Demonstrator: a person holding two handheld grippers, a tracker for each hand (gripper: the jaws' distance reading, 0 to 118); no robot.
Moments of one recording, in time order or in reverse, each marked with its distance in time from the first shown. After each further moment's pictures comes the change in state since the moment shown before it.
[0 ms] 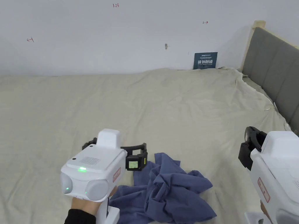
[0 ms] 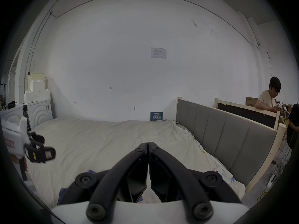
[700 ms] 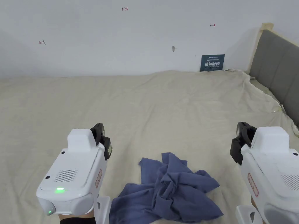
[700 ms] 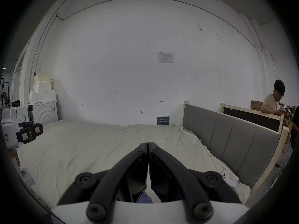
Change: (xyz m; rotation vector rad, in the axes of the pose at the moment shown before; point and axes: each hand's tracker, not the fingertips) left arm -0.036 -0.013 0.042 0.277 0.186 0.093; right arm -0.029 0.006 0.003 0.043 0.052 0.014
